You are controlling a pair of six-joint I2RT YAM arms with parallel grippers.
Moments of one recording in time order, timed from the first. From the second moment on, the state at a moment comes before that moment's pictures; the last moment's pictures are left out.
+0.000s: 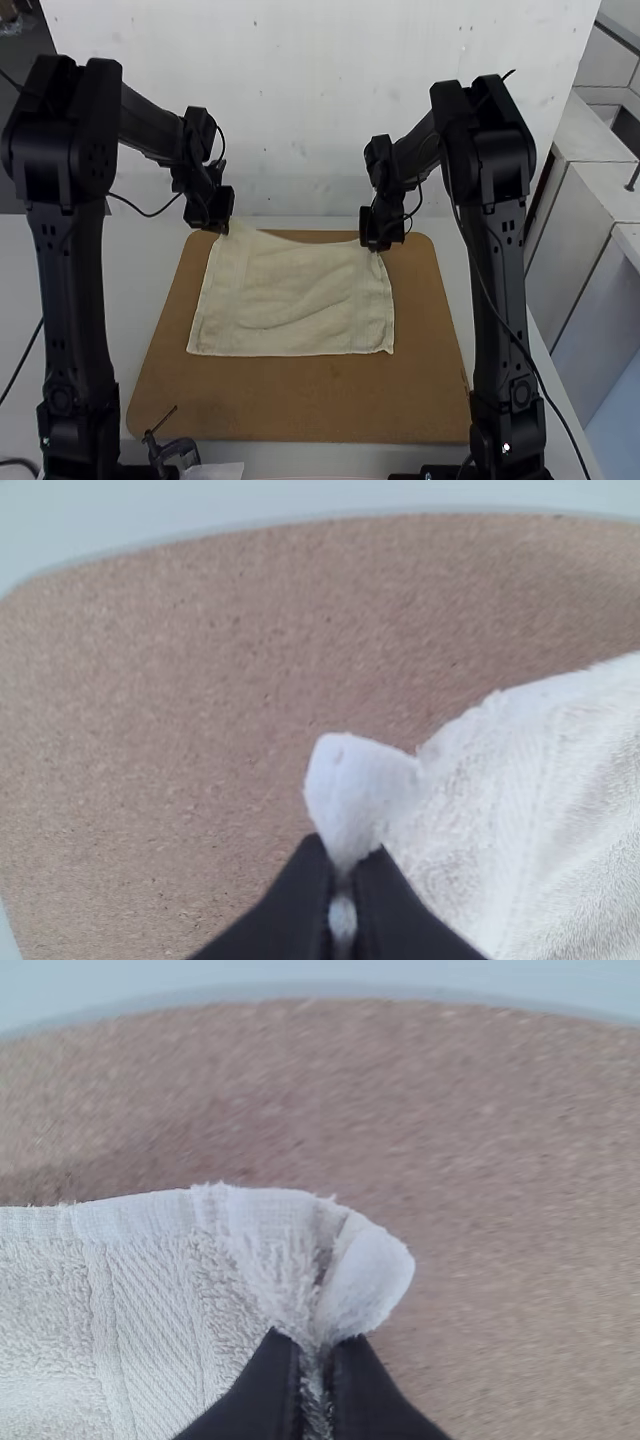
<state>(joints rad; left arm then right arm) -0.13 2.01 1.35 -0.47 0.11 -0.04 0.30 2.18 1.39 -0.38 0.08 0.27</state>
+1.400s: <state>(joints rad) -0.28 1.43 0.76 -0.46 0.06 -0.15 0.37 1.49 0.68 -0.24 0.10 0.18</state>
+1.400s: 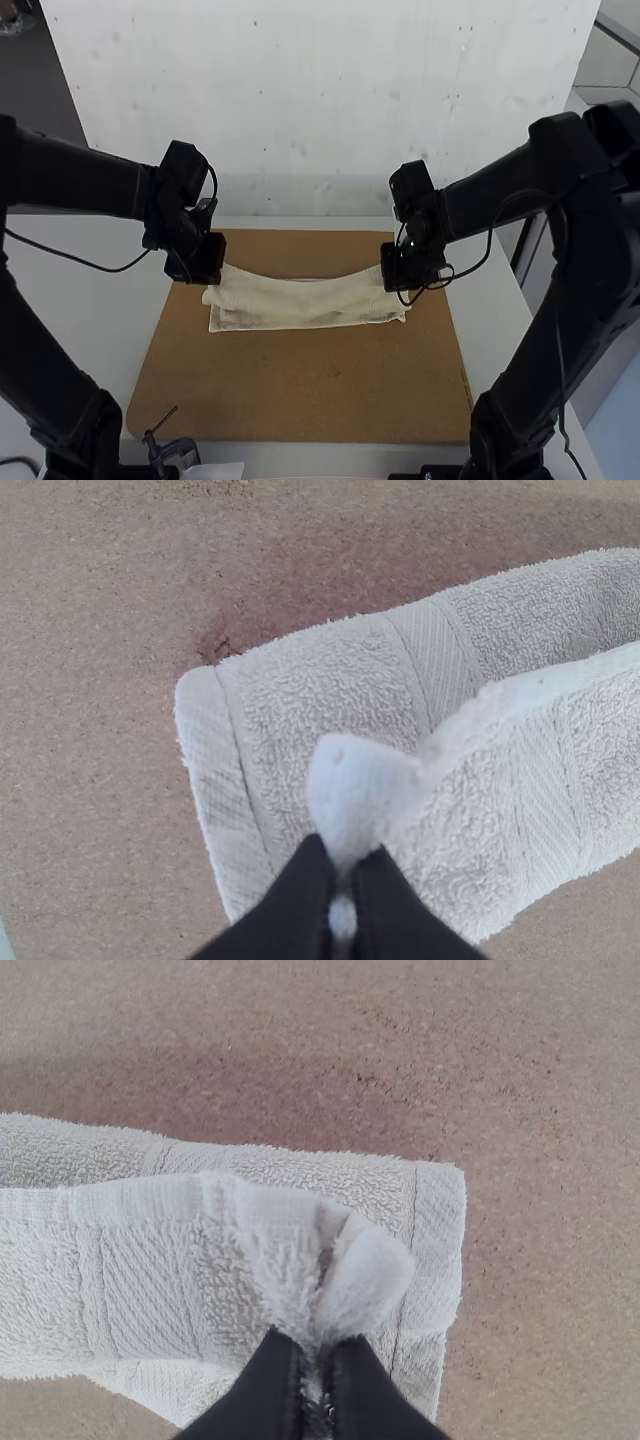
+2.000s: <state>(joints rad) -0.31 1.39 0.72 -0.44 -0.01 -0.16 0.36 1.48 0.63 -0.15 0.10 0.17</state>
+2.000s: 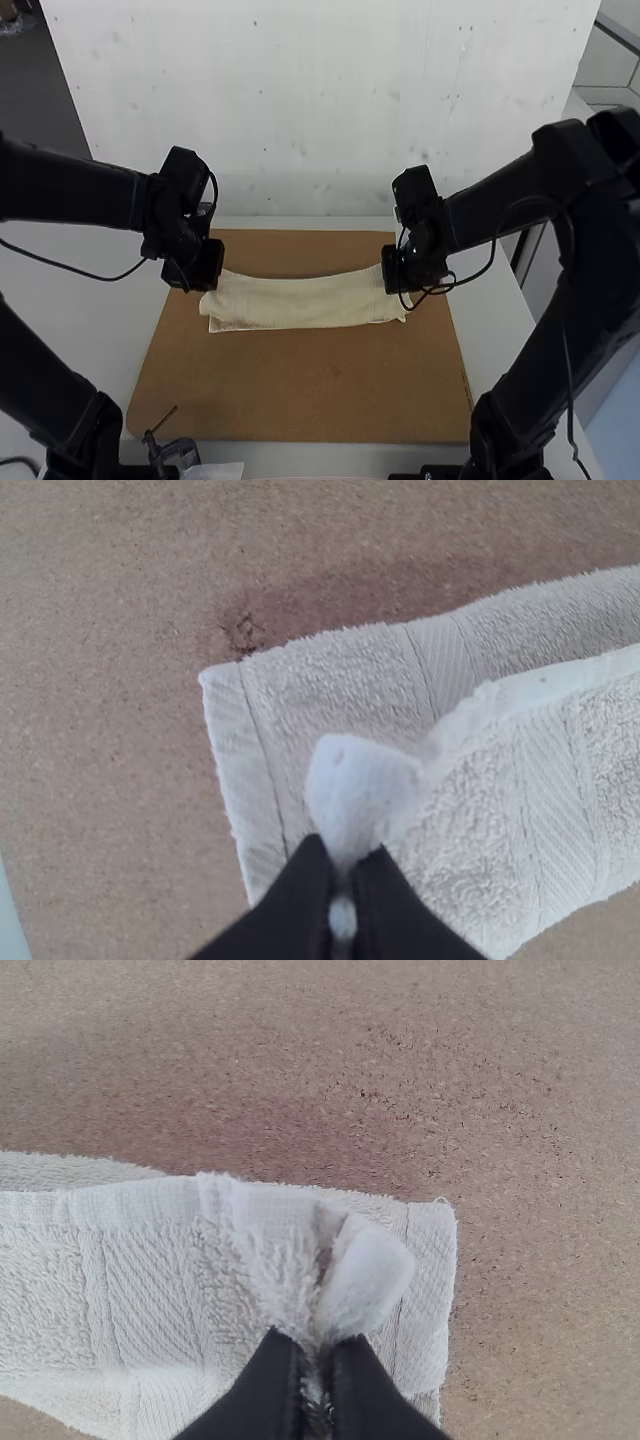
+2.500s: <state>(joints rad) -0.28 1.69 0.86 -0.34 -0.02 -0.14 0.30 1.74 0.77 -0.08 0.09 0.16</state>
